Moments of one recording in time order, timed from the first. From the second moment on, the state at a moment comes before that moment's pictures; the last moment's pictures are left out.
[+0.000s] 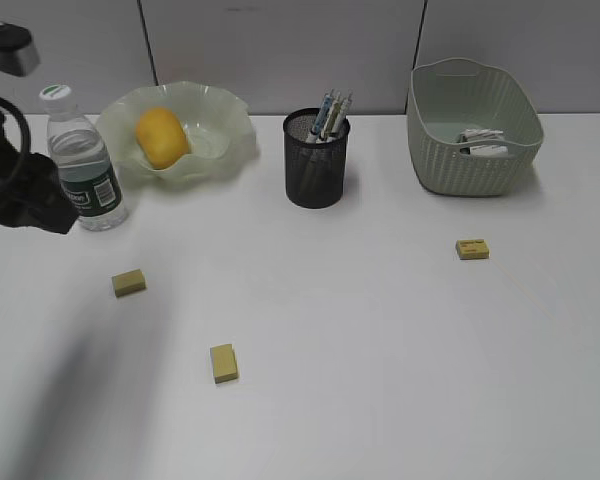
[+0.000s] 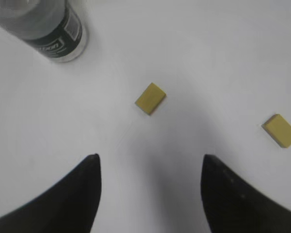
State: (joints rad) left arm -0.30 1.42 -0.98 -0.08 0.76 0.22; right arm 0.48 0.37 -0.51 -0.04 1.04 0.10
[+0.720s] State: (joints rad) left arm -0.31 1.87 -1.24 -0.07 0.87 0.47; right arm 0.48 0.37 -0.51 -0.04 1.04 0.10
